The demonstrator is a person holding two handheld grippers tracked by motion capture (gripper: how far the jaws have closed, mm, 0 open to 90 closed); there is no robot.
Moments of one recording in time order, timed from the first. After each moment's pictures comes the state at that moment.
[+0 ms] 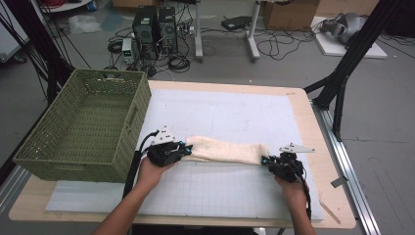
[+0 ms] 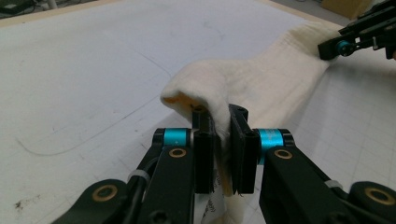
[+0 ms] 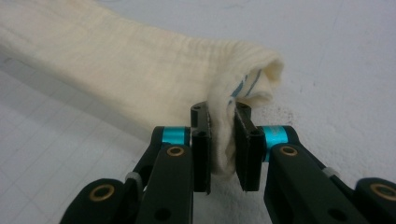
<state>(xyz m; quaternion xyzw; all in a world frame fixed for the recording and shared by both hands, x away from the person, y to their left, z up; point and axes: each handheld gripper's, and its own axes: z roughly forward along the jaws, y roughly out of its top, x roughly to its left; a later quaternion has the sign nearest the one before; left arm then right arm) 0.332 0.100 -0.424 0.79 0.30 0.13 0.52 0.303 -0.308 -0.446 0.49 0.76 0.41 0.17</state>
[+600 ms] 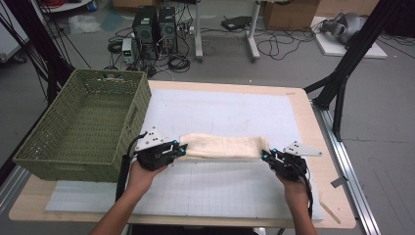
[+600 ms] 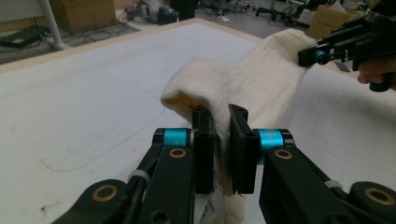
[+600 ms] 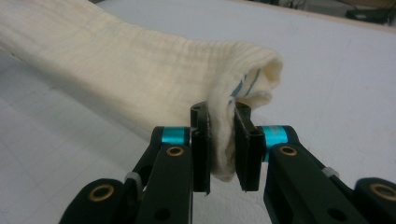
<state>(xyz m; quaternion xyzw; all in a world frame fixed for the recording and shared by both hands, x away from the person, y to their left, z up) 0.304 0.120 -0.396 0.76 0.28 0.15 0.57 0.293 -0.305 -0.423 0.41 0.75 0.47 0.23</state>
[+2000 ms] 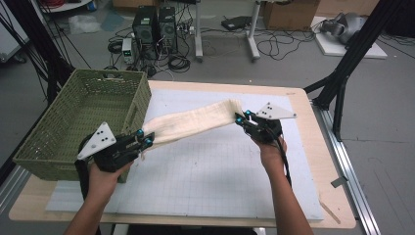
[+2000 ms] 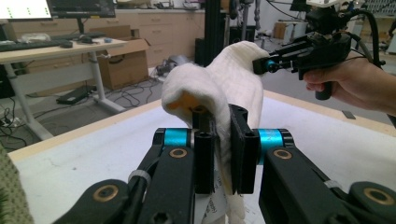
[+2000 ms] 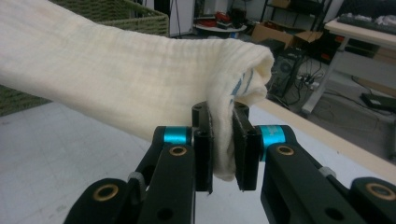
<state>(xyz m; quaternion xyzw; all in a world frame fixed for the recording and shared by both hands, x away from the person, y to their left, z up) 0.267 0.193 -0.340 0.69 0.27 0.24 0.63 0.361 -0.225 -0.346 0.29 0.75 0.52 0.27</state>
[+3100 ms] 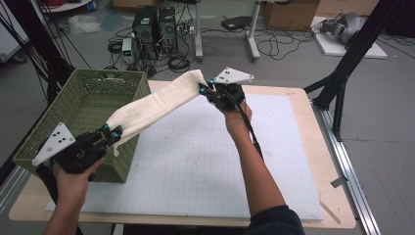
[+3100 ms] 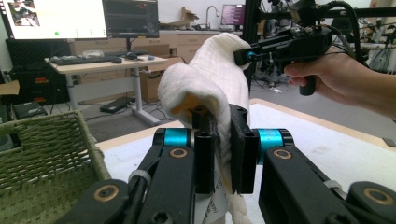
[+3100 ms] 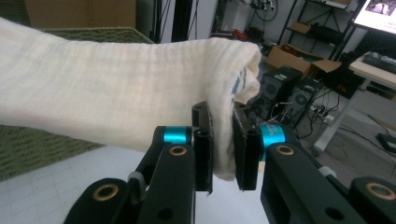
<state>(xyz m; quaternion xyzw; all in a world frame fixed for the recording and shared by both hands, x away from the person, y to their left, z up) 0.249 0.252 -0.325 0.64 0.32 0.29 0.64 0.423 -0.124 -0.291 0.23 0.77 0.53 0.28</state>
